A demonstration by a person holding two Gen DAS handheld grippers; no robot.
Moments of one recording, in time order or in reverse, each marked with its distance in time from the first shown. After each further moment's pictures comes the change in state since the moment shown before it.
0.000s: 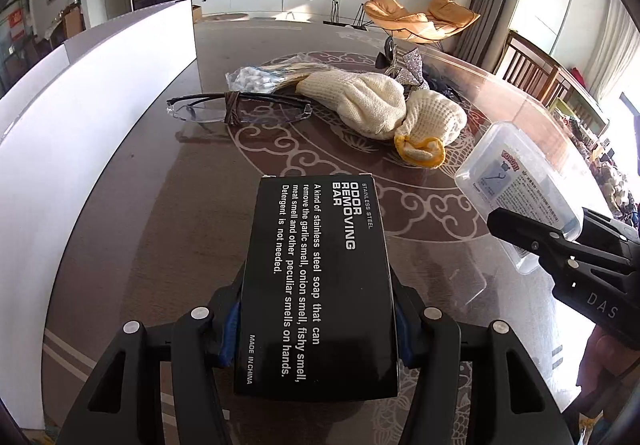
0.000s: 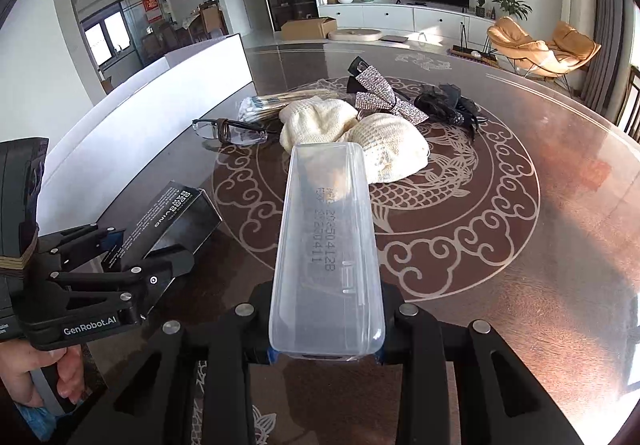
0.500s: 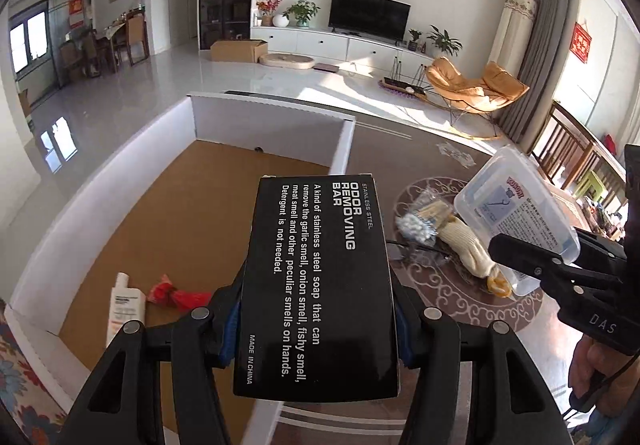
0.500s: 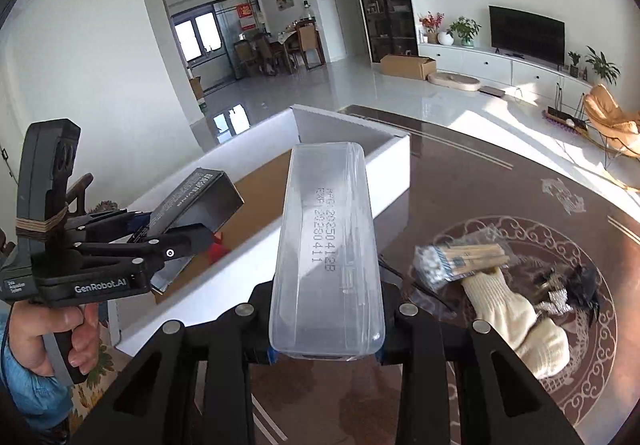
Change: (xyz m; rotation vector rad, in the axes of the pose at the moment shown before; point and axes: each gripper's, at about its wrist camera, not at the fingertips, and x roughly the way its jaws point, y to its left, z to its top) left arm -0.140 0.188 0.090 -0.164 -0.164 0.169; right arm -0.010 0.175 0.164 -0.217 -0.122 0.294
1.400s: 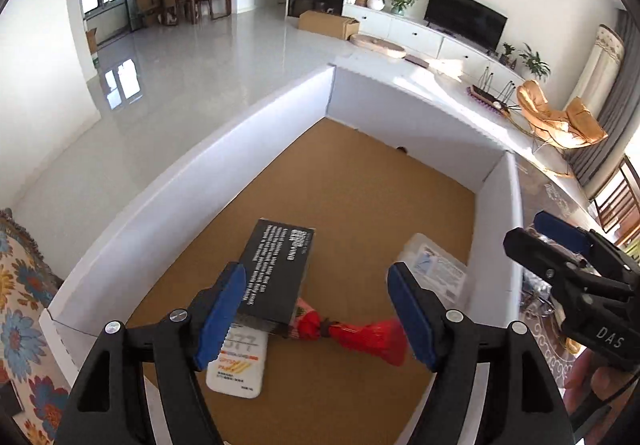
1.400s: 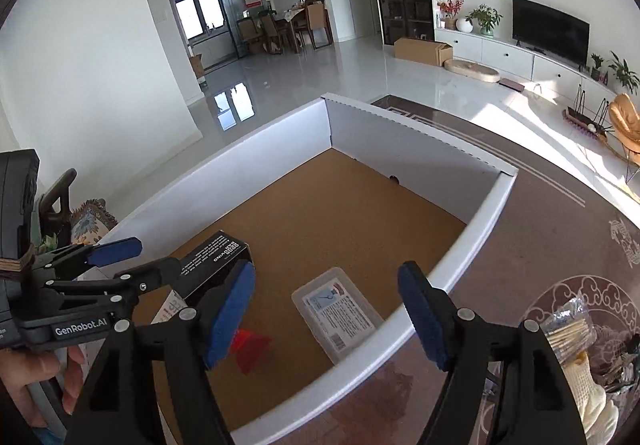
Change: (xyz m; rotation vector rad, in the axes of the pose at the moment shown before) left arm 0.038 0.091 0.011 -0.148 0.032 0.132; right arm 0.131 0.040 0.047 0.012 0.063 -0.041
